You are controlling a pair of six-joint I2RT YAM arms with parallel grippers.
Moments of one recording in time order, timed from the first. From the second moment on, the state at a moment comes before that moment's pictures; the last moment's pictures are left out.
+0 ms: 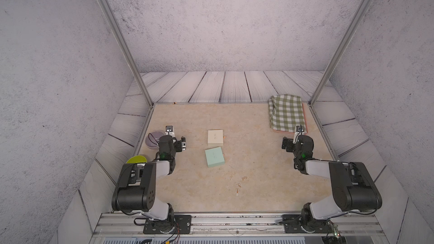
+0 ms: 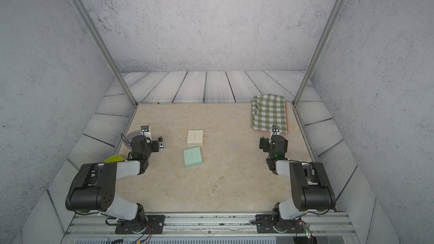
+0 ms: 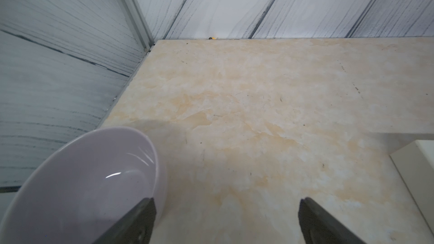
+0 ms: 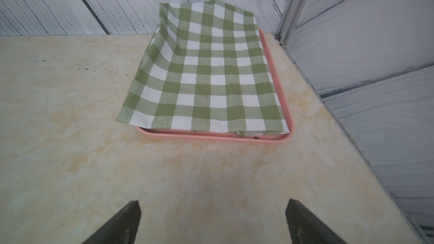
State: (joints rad) left arm 0.00 1.49 0.48 0.55 -0.12 -0.01; right arm 0.04 1.46 0.53 0.42 0.20 0.05
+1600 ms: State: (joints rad) left arm -0.37 1.52 0.88 -0.39 0.27 -0.43; right arm 0.70 1.91 1.03 -0.07 -0.73 0.33
